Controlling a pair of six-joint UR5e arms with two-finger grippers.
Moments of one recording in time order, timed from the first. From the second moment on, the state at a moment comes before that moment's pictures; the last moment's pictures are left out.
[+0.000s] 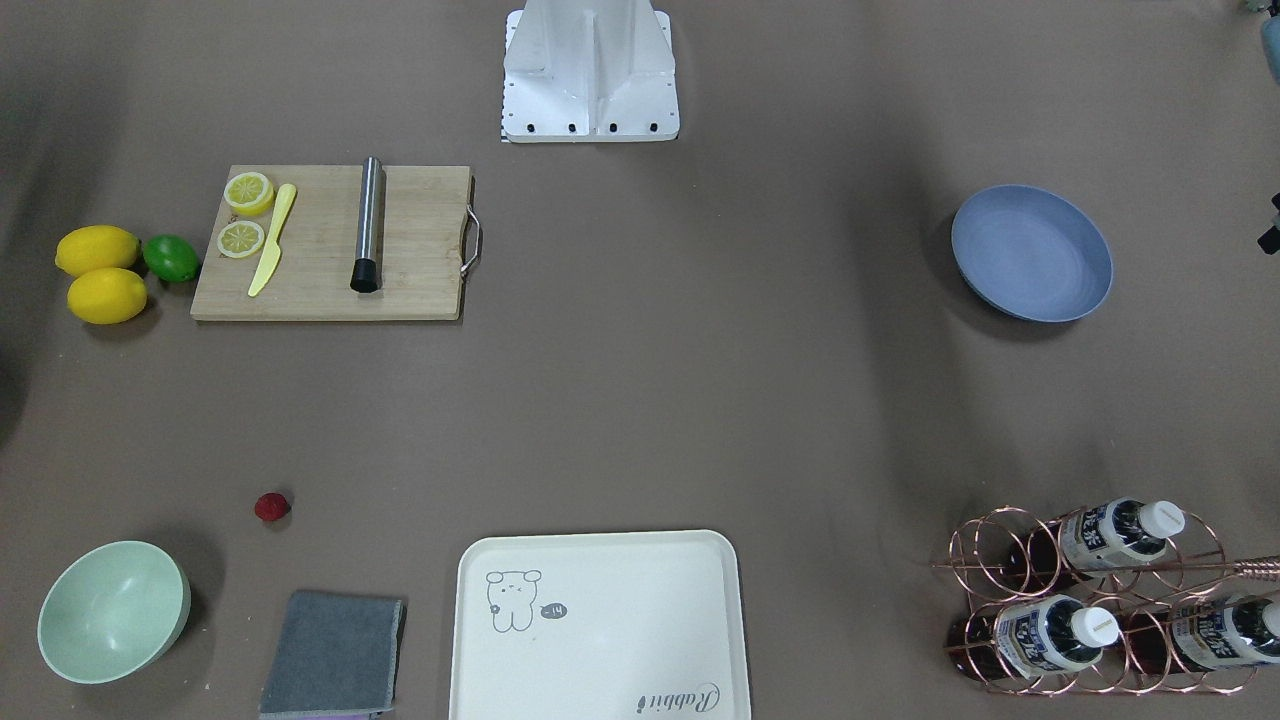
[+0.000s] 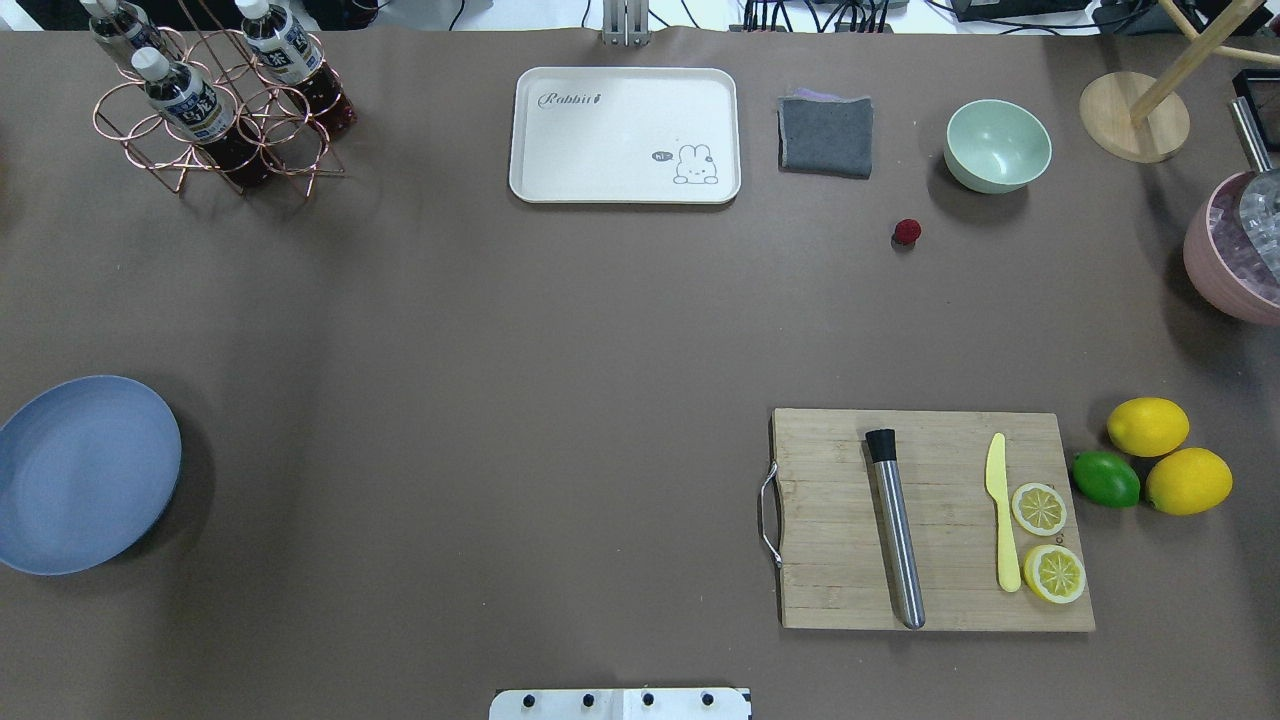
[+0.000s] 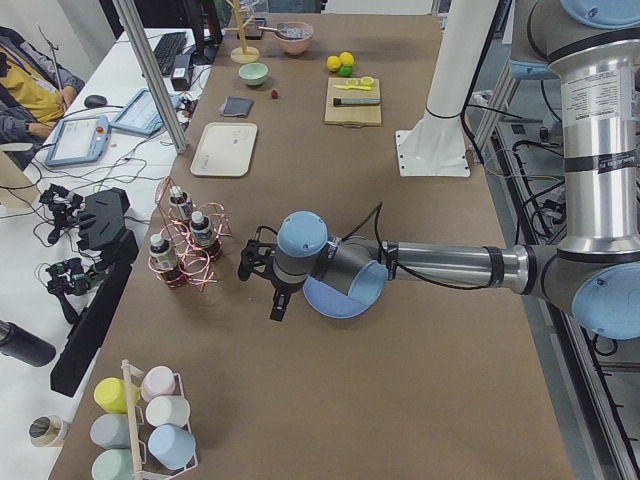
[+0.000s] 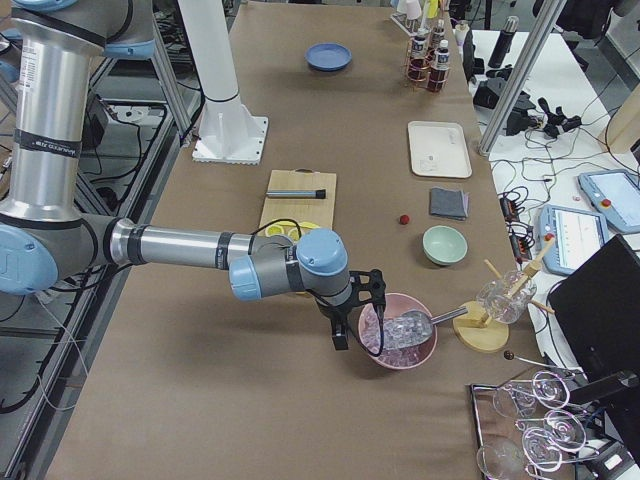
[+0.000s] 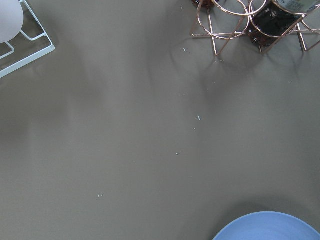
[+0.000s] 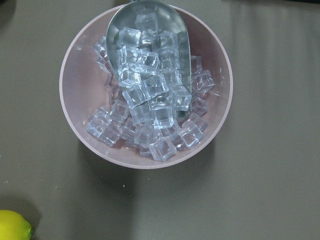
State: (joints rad) left arm -1.48 -1.42 -1.75 -2.03 -2.39 -0.26; right arm 1.56 -1.78 1.73 -1.27 2.31 0.10
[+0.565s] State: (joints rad) left arm -1.48 -1.43 -1.72 -2.11 -2.36 -0.27; right arm 1.57 -1.78 1.72 -1.27 2.31 0.10
